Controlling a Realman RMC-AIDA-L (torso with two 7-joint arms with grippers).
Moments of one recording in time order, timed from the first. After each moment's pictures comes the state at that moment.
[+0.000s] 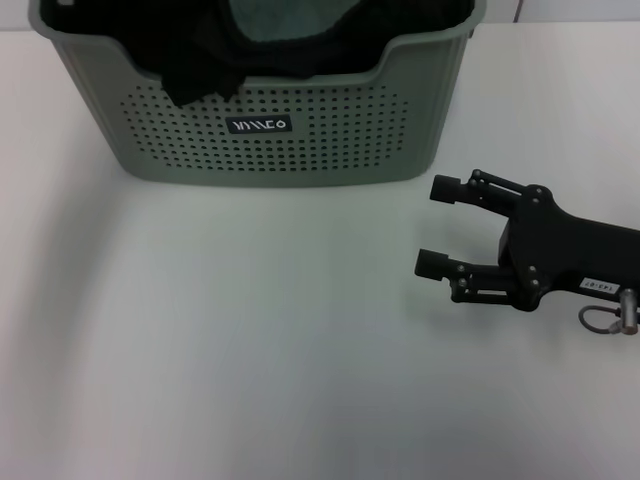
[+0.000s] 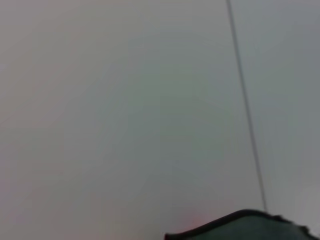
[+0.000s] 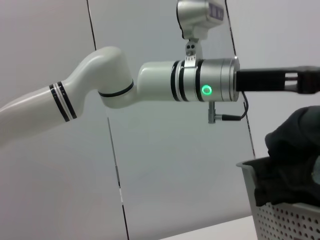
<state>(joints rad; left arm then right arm) -0.54 -2.10 1.27 1.37 1.98 0.76 -1.98 0.44 2.01 -1.35 -0.46 -1.16 -1.62 1.01</state>
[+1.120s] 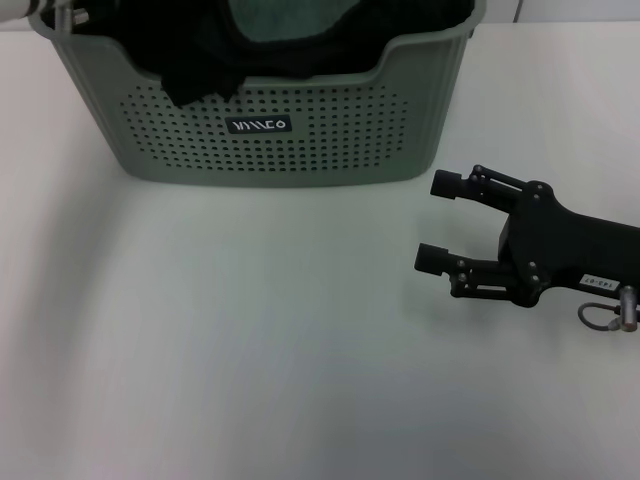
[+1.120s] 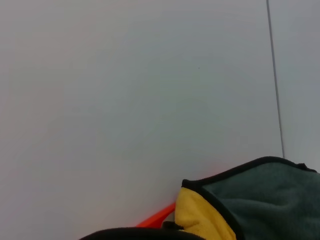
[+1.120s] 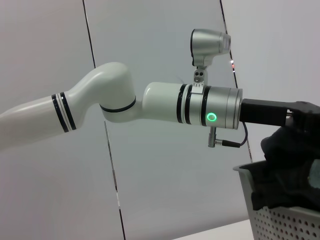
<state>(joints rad) -0.55 -2.10 1.28 1.27 2.07 0.71 -2.01 0.44 2.01 -1.34 -0.46 -1.16 -1.62 1.01</state>
